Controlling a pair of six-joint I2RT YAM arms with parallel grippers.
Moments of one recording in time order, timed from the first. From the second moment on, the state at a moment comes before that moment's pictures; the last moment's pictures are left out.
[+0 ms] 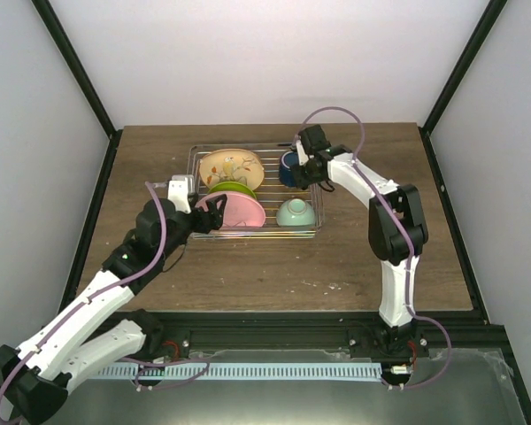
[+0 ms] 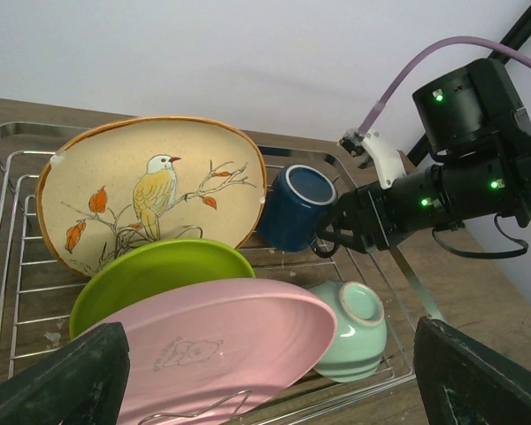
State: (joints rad) left arm -0.62 0.83 0.75 -0.21 -0.13 -0.45; right arm 0.40 2.03 1.65 -0.64 -0.02 0.04
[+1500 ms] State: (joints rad) left arm -0.32 0.94 0.93 -0.39 -0.09 -0.38; right arm 0.06 1.45 1.12 -0.43 -0.06 0.24
